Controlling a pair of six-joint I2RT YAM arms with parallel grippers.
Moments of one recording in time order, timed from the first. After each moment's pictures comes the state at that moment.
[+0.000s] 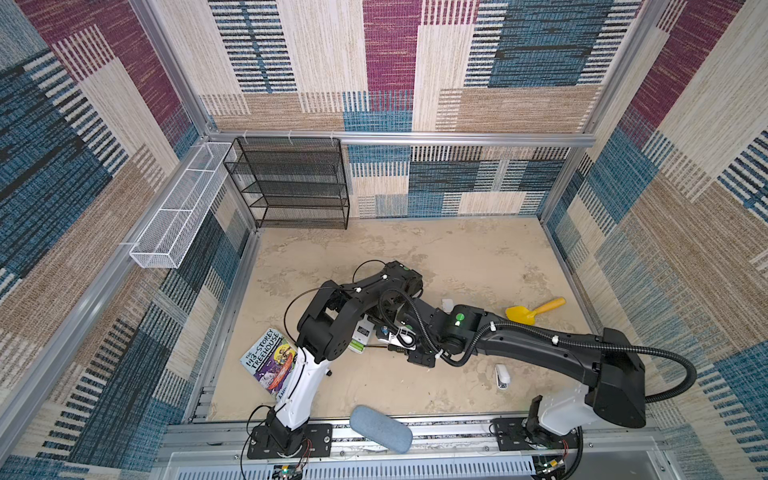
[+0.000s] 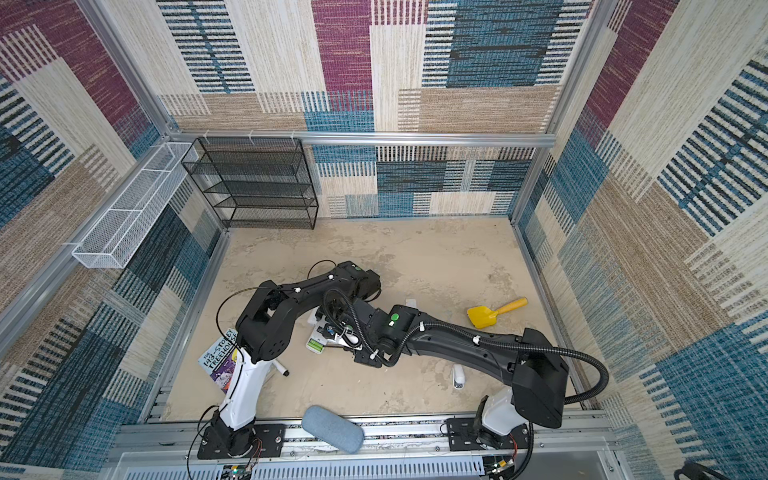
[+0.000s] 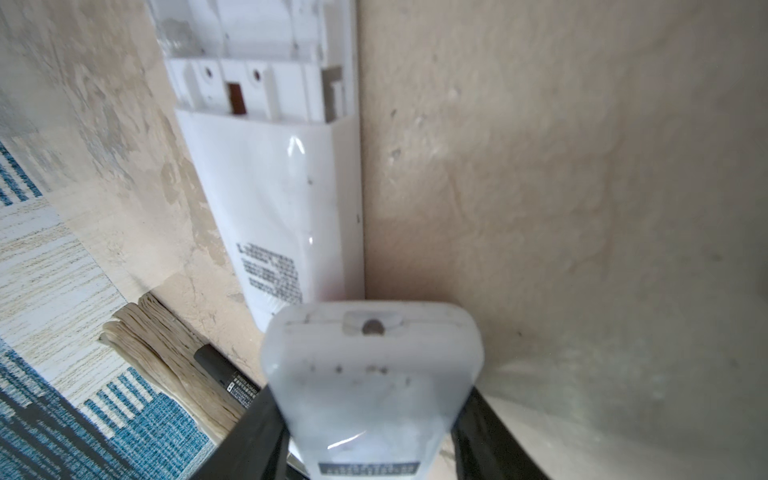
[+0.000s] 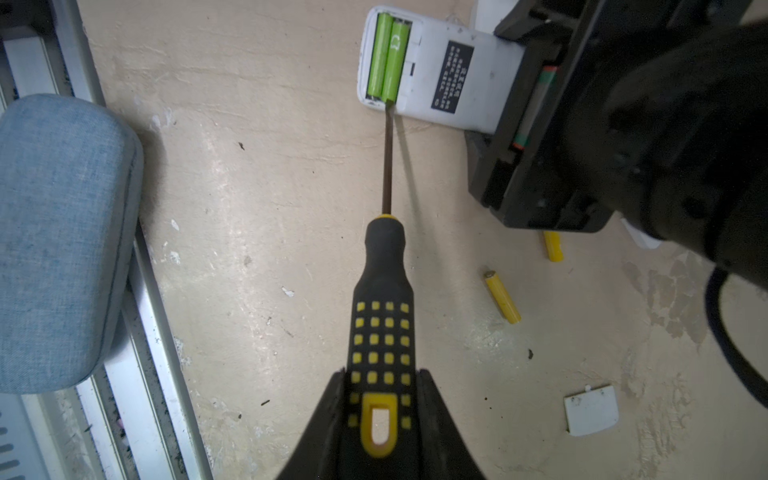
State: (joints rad) left arm -0.74 2.23 1.68 -1.35 -0.37 -0.51; right arm 1.07 1.50 1.16 -0.77 0.03 -0.33
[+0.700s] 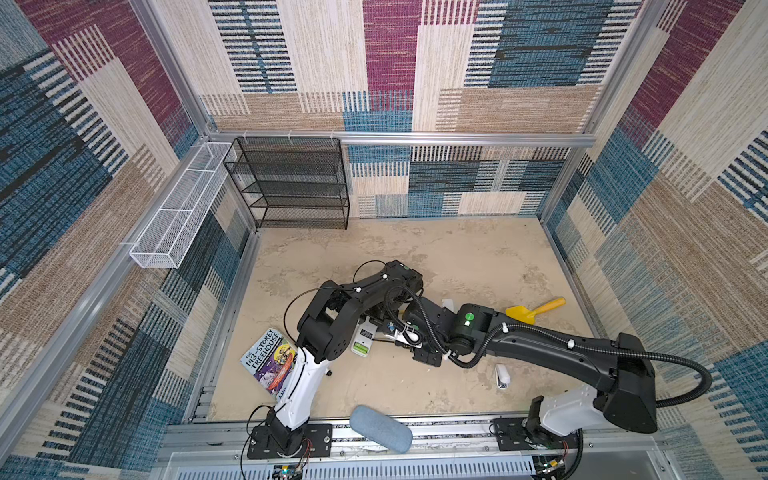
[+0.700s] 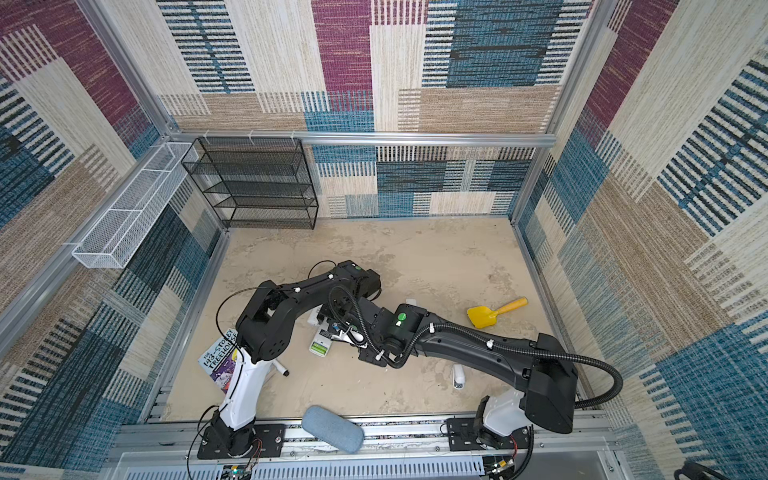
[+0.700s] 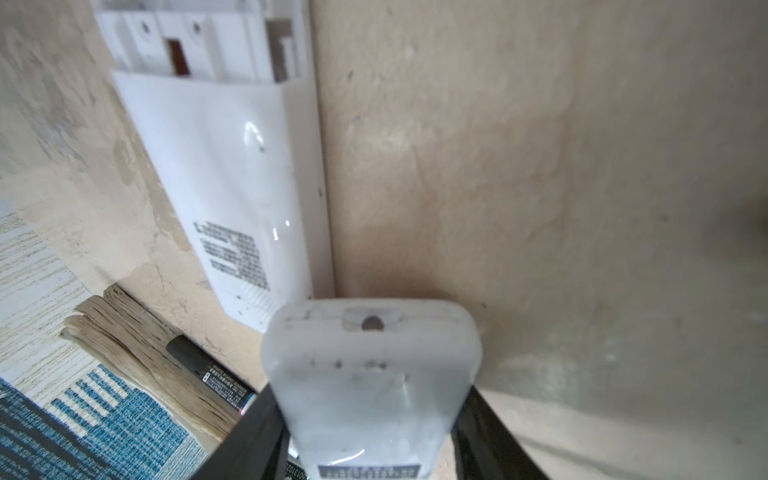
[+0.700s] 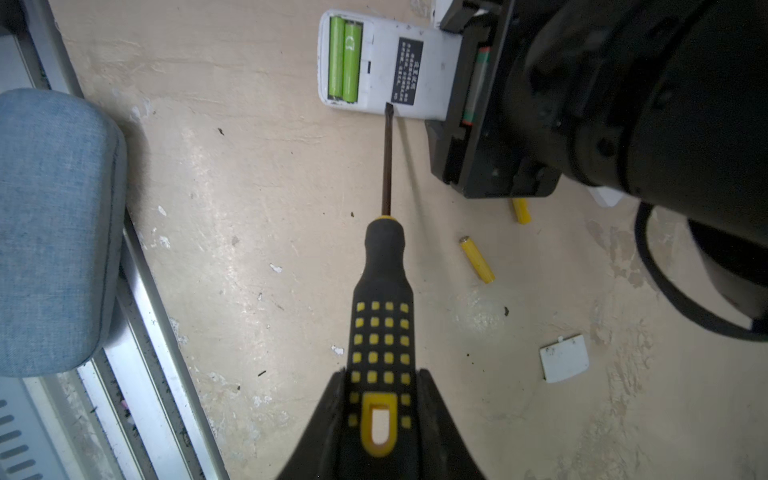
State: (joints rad) left arm -0.74 2.24 1.71 -1.36 -0.30 -0.52; right arm 1.08 1.45 1.19 -0.89 0.10 -0.27
